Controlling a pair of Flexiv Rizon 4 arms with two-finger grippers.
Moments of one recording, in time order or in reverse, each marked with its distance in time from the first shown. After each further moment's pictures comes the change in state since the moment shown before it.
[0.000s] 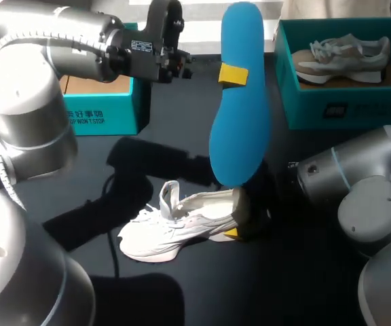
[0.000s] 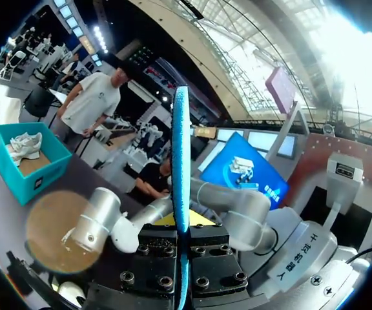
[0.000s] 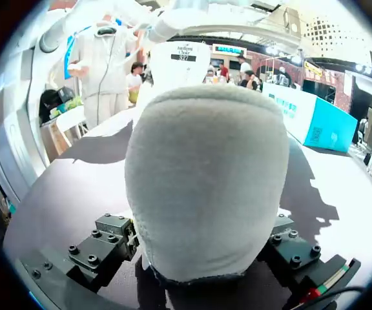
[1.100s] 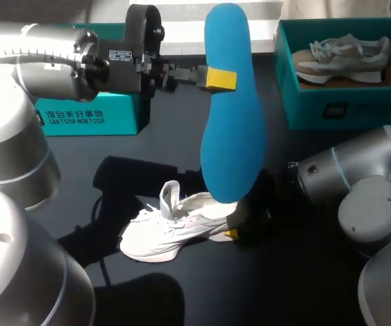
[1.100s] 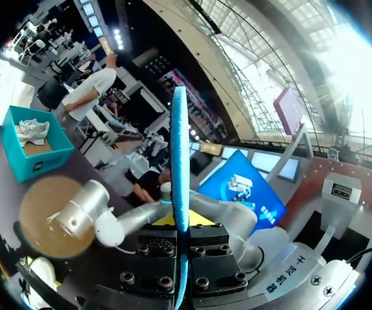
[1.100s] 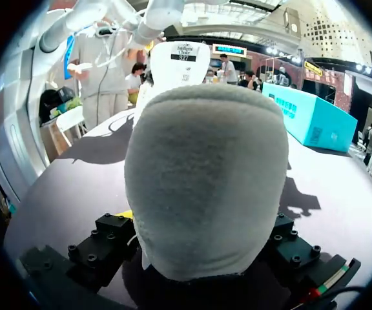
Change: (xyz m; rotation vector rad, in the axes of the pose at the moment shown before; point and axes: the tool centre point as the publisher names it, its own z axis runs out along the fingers) left arm 0.045 0.013 -0.008 0.115 -0.020 -0.129; right arm 0.000 0.000 0.000 0.000 0.000 0.000
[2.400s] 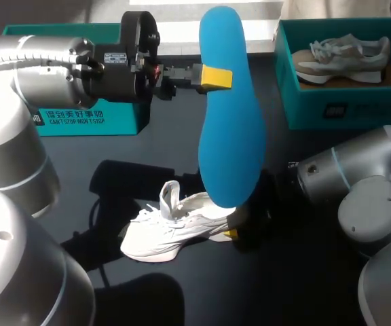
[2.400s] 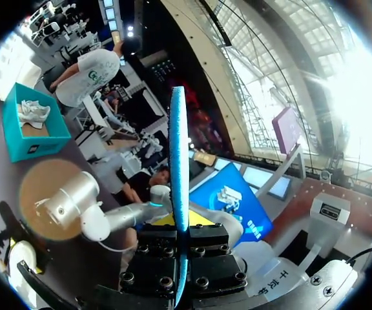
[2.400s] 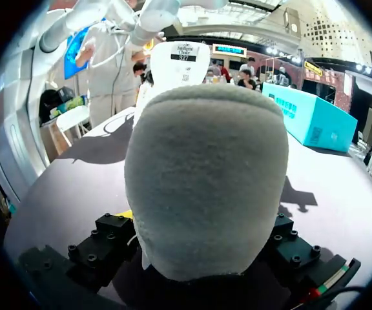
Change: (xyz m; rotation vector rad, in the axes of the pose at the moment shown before) left arm 0.009 -0.001 -0.003 0.046 0.045 -0.121; right arm 0.000 0.000 0.000 0.000 0.000 0.000
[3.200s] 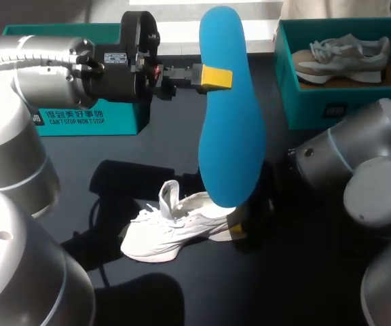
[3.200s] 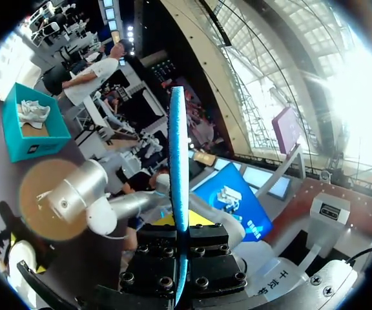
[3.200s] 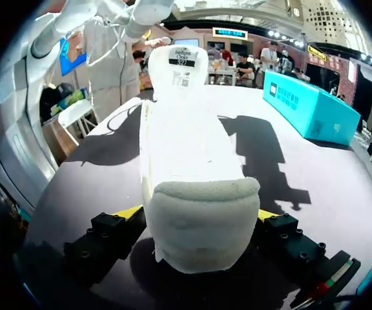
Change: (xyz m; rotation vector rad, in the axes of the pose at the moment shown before) left arm 0.000 0.000 0.000 0.000 0.000 0.000; right arm 0.001 0.015 -0.024 0.138 0.034 0.033
